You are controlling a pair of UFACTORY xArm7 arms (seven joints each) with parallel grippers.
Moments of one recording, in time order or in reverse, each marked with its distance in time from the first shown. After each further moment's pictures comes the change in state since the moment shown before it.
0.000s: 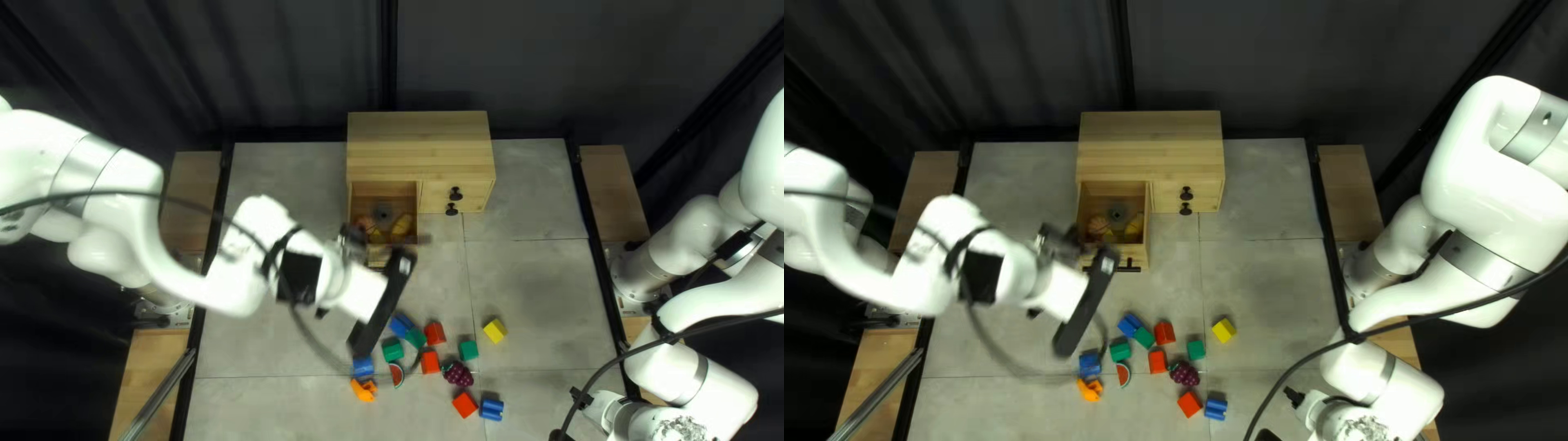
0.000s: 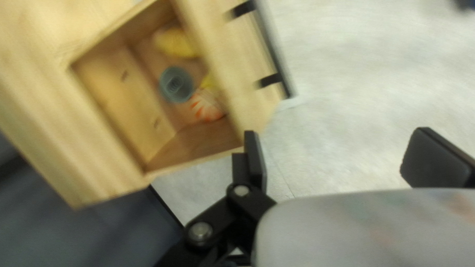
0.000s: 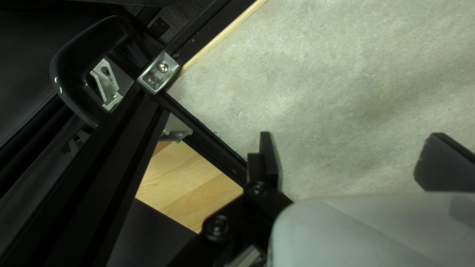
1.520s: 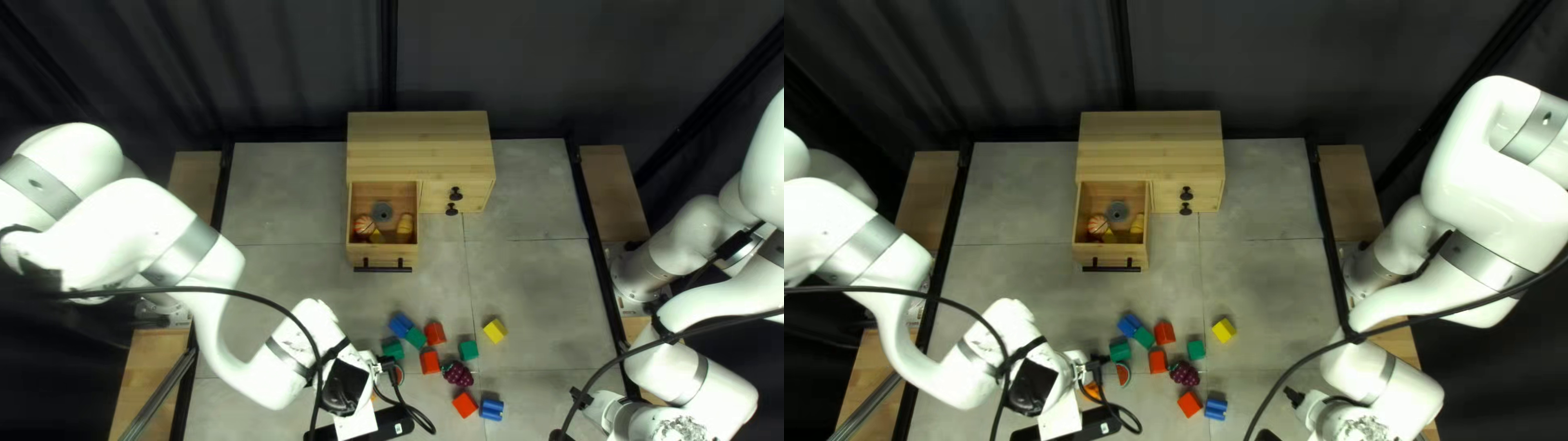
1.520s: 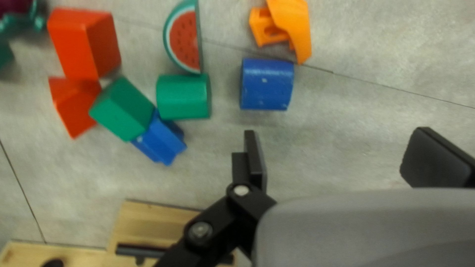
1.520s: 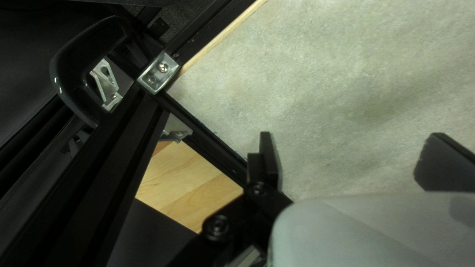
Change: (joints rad) left arm -0.001 0.379 -0.036 0.144 -0.041 -0.148 0.409; right arm 0.000 0.000 0.000 0.000 0.000 0.000 0.000
